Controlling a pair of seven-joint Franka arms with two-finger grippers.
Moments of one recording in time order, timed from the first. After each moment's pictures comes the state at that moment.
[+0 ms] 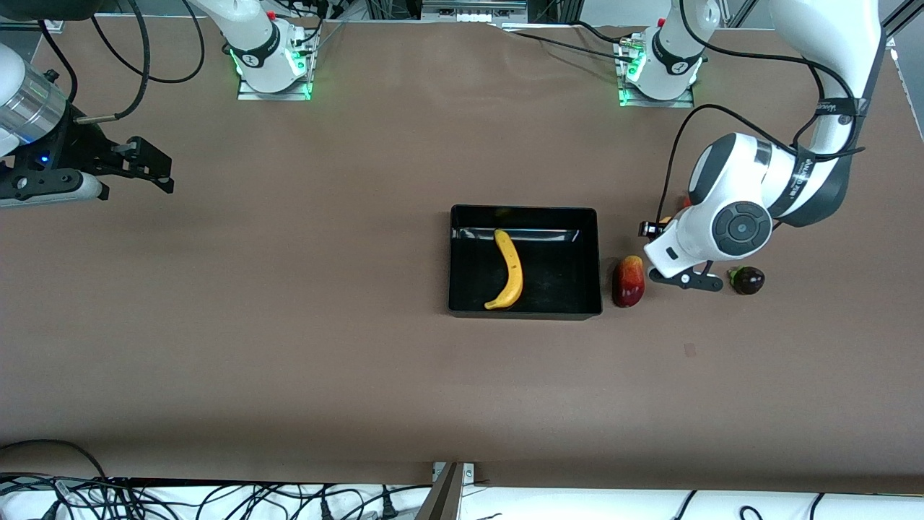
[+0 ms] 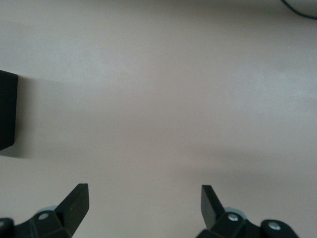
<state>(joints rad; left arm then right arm) 0.06 0.35 -0.31 -1.91 0.16 1.87 -0.16 0.21 0.04 -0.10 -1.57 0.01 1.65 -0.01</state>
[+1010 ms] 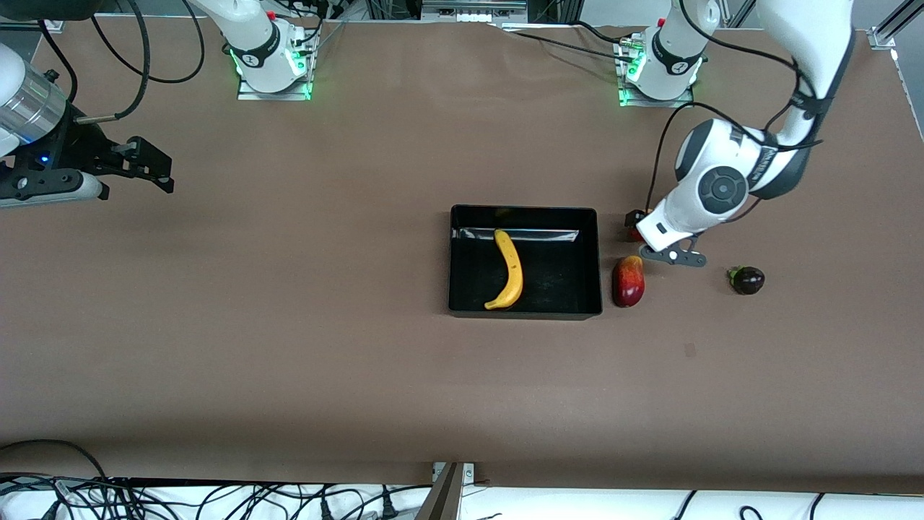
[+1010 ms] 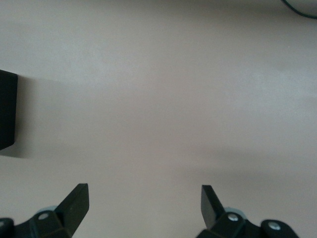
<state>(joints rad) 0.10 0.27 -0.32 -2.12 0.16 2.14 -0.16 0.21 0.04 -0.10 -1.57 0.01 1.64 -0.01</state>
